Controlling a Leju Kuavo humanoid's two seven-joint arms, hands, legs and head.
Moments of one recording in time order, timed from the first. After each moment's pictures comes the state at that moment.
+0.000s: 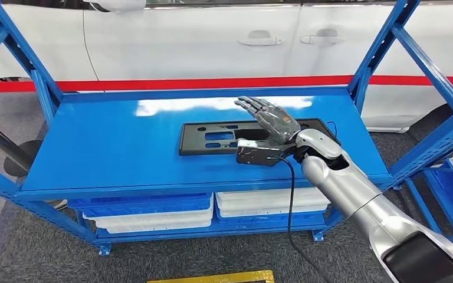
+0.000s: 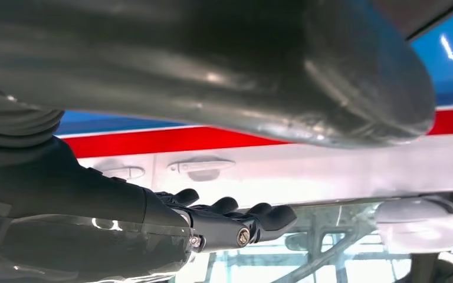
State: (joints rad) left arm -0.02 0.04 -0.71 -0.15 0.91 0.02 -0.09; right arm -0.85 -0.21 0.74 -1.12 0.61 -0.05 -0.16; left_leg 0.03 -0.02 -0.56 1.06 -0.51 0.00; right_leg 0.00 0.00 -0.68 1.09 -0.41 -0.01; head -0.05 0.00
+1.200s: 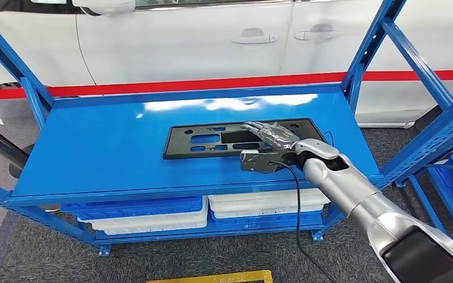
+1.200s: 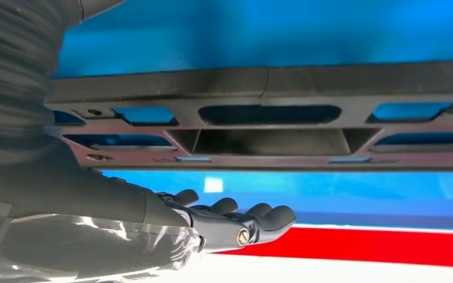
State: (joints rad) left arm -0.03 0.04 -0.71 -0.15 0.95 0.03 -0.10; right arm -0.87 -0.21 0.82 -0.97 0.54 0.12 -0.14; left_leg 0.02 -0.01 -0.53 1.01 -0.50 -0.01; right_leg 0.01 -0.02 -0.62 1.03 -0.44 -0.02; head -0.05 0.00
